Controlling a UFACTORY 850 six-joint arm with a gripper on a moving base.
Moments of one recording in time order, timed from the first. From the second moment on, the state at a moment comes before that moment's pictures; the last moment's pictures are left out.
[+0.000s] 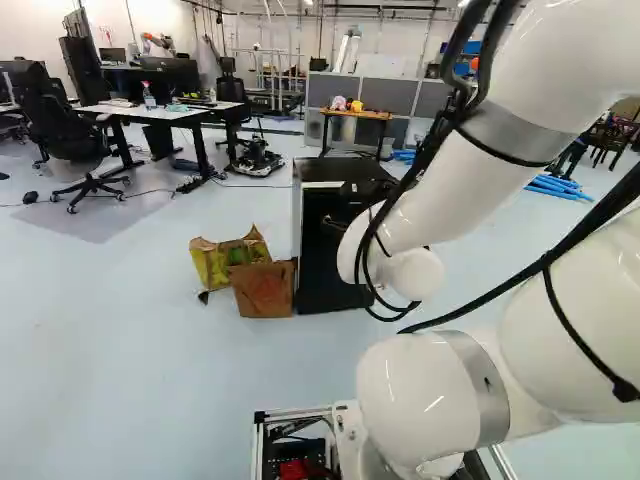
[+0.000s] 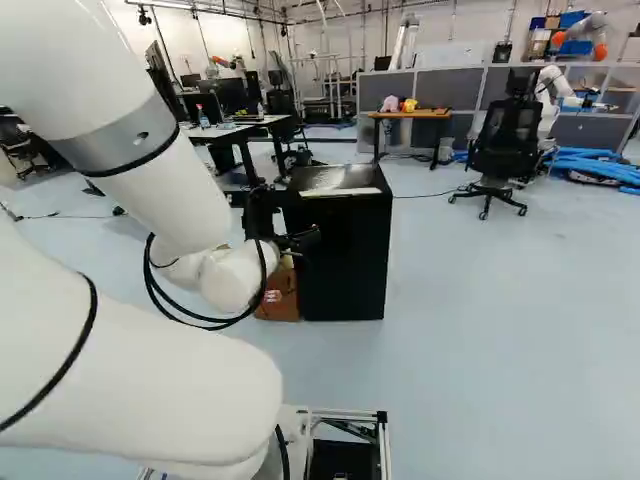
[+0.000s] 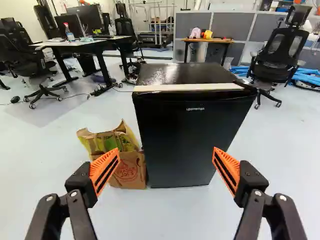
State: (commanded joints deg) arm 0.0 16.0 -5.0 0.0 50.0 0.0
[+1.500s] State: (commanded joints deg) arm 0.0 16.0 -5.0 0.0 50.0 0.0
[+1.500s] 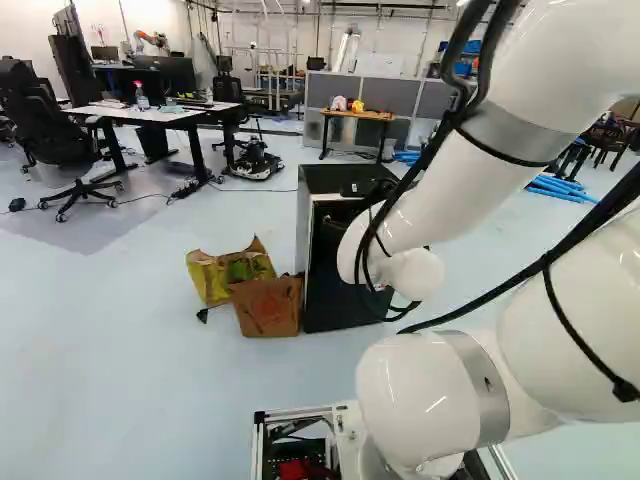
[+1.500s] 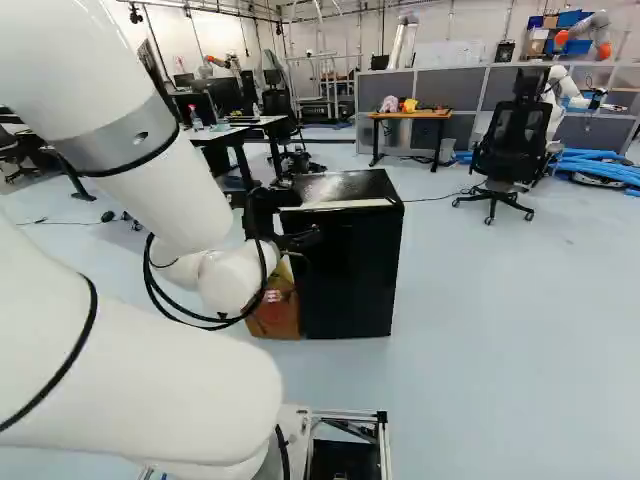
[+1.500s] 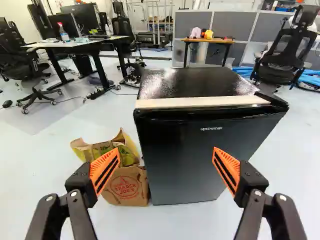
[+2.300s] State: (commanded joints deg) arm 0.0 16.0 -5.0 0.0 50.0 0.0
